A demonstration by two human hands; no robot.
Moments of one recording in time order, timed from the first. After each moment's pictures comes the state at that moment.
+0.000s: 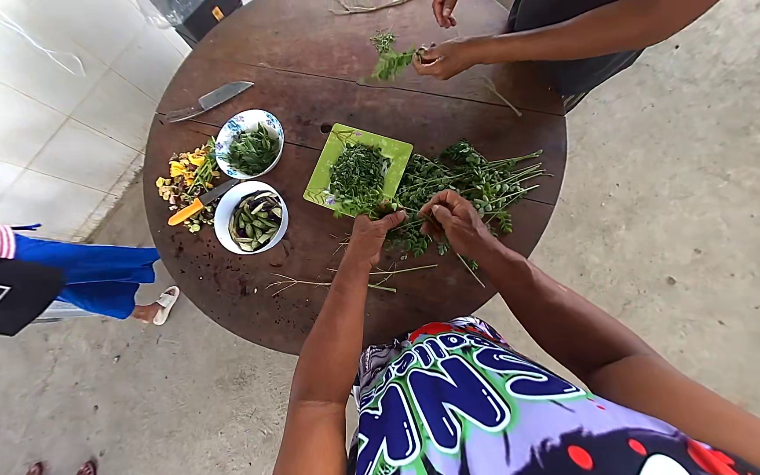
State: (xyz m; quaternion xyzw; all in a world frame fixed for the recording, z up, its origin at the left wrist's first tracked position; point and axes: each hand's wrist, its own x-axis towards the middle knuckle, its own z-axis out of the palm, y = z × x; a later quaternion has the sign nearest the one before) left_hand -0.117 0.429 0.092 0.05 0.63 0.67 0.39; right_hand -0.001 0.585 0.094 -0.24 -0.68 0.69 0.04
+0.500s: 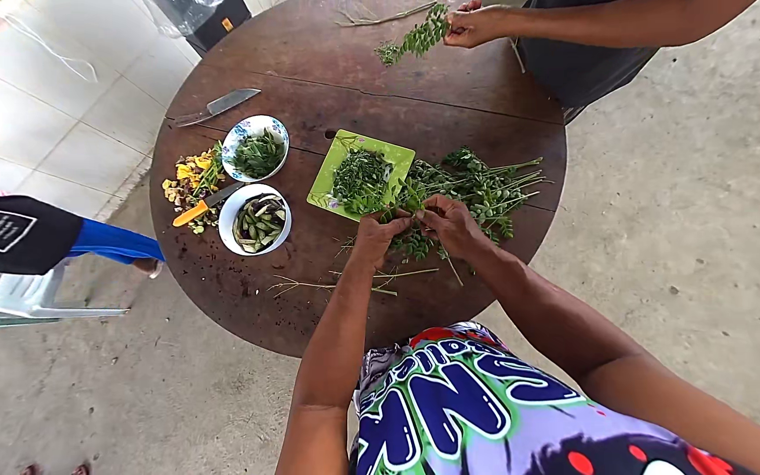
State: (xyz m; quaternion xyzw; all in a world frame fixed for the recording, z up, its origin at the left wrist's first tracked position) left_hand -0.113 0.431 0.099 0.07 0.62 0.67 0.40; right_hand -0.011 0.577 0.105 -0.21 -0.68 0.70 0.05
